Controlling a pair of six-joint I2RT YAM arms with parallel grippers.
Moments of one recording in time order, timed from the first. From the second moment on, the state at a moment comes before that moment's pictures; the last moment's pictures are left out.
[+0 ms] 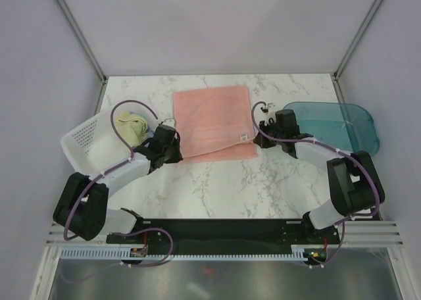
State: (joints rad) left arm -0.46 1.34 0.68 -0.18 -0.10 -0.47; right arm 0.28 1.55 0.79 0.04 -0.29 0.13
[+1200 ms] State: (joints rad) left arm -0.56 1.30 0.71 -0.43 -0.18 -0.60; right arm 0.36 1.32 0.49 -0.04 -0.21 0.39
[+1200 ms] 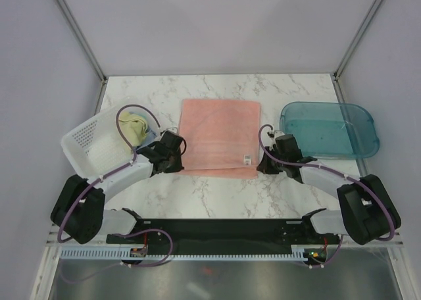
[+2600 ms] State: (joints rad) left arm -0.56 1.34 0.68 -0.44 -0.17 -0.61; right arm 0.39 1.17 0.39 -0.07 -0.03 1.15
